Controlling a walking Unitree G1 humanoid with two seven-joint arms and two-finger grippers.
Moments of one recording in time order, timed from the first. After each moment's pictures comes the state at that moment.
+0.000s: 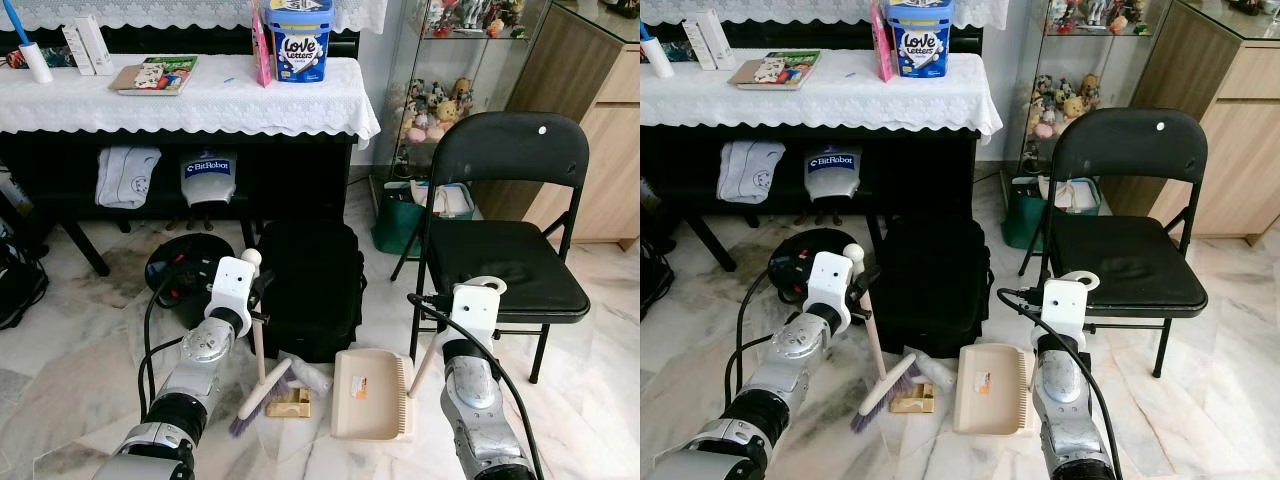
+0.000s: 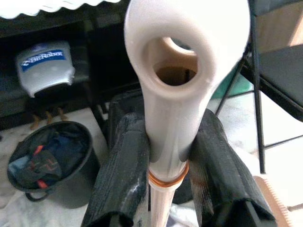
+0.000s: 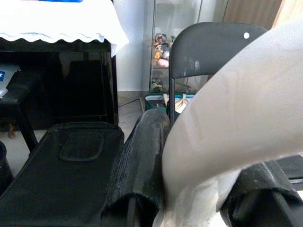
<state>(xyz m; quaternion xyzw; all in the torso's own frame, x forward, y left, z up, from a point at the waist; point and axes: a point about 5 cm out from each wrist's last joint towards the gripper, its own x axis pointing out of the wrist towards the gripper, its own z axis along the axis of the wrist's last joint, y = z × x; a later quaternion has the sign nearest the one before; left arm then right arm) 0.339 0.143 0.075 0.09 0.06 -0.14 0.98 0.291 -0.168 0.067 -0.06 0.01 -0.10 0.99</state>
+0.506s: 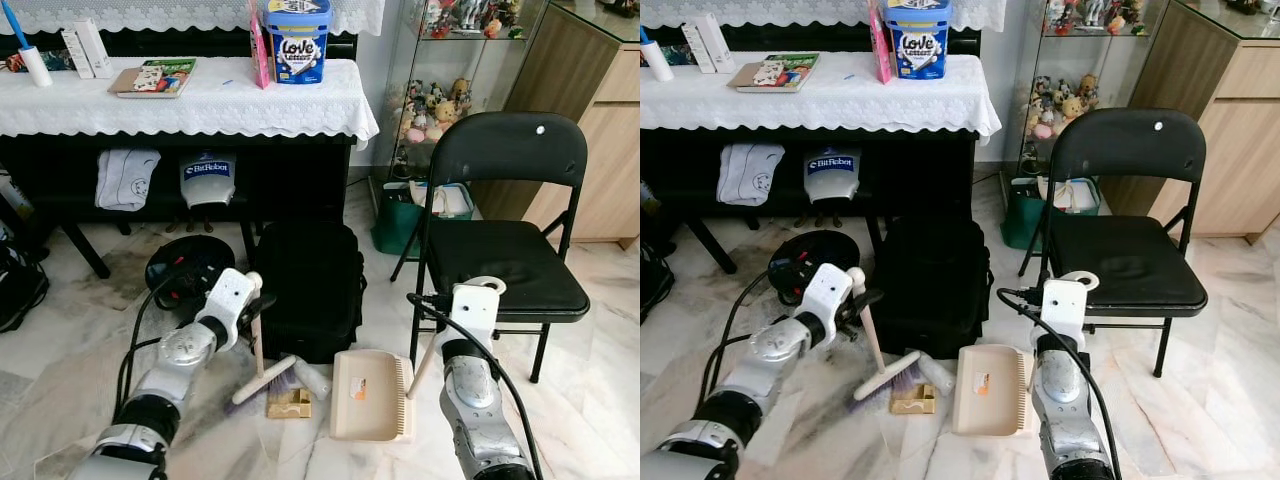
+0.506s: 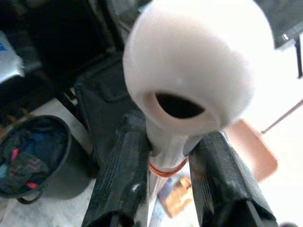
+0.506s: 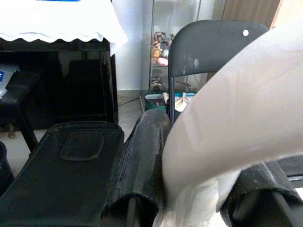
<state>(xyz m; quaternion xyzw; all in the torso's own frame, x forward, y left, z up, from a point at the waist) 0.324 0.176 0.063 0.17 0.13 -0.27 0.94 0.292 -0.167 0.066 -0.05 0.01 -0.10 0.99</state>
